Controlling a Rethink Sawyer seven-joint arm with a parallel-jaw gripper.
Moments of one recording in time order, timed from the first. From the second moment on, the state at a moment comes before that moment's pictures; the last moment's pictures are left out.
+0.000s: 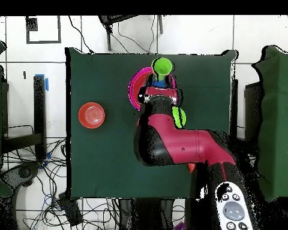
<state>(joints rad) -0.44 -0.93 0.19 1.85 -0.42 -0.26 1.98</state>
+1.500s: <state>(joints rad) -0.61 -0.90 0.36 1.84 -0.60 -0.25 1.98</state>
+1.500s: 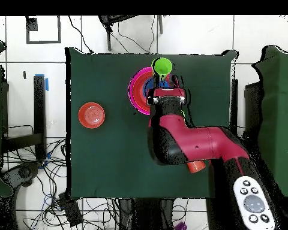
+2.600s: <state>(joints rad) -1.04 -0.57 0.92 1.77 -0.79 0.09 1.97</state>
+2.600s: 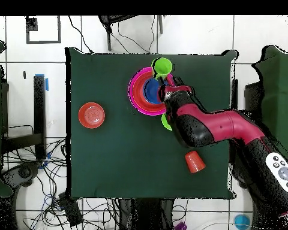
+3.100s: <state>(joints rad) -1.06 -0.53 1.03 1.74 -0.80 0.21 1.95</state>
